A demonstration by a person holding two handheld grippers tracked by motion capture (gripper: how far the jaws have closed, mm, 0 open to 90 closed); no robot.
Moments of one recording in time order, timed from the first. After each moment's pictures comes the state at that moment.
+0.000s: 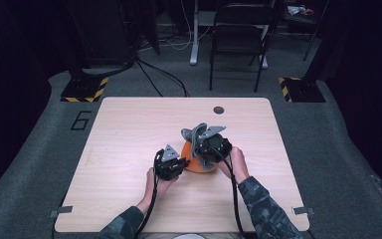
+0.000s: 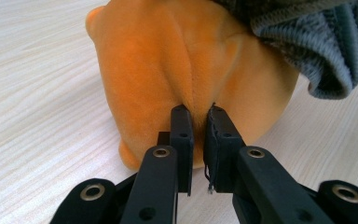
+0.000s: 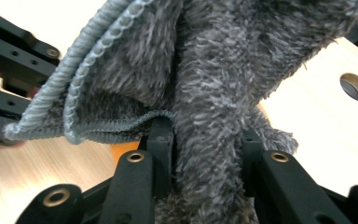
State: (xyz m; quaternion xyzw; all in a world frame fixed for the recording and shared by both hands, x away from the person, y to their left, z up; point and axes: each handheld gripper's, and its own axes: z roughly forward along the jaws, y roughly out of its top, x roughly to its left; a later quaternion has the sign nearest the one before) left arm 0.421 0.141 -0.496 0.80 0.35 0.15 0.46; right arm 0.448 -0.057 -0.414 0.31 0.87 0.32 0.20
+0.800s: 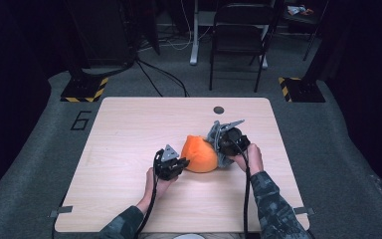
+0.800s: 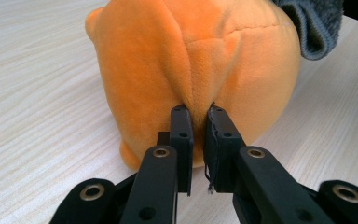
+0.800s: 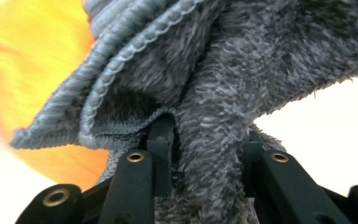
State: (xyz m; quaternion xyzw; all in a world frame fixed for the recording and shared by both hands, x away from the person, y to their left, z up) left arm 0.422 0.142 -0.497 0.80 0.35 0.15 0.46; right arm 0.484 -0.115 -0.438 0.40 0.86 0.26 0.18
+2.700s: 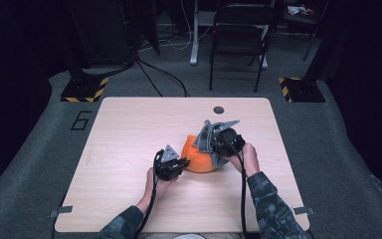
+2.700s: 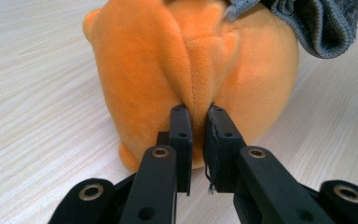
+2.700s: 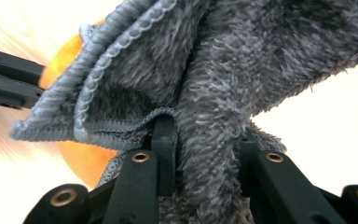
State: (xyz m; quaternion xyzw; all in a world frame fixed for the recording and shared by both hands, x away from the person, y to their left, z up) left arm 0.422 0.143 -0.500 0.80 0.34 0.15 0.47; right arm 0.472 -0.097 -0.422 0.36 0.87 0.29 0.18
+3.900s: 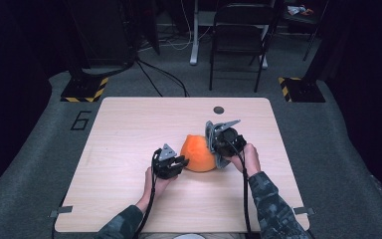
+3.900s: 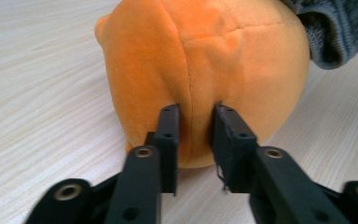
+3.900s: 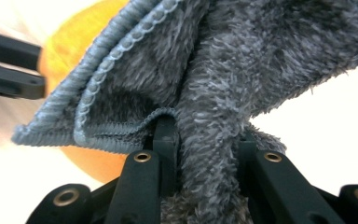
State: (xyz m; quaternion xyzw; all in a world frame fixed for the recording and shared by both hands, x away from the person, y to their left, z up) left arm 0.425 0.147 -0.499 0.80 0.35 0.16 0.47; right arm 0.471 -0.099 -0.424 0.38 0.86 0.28 0.18
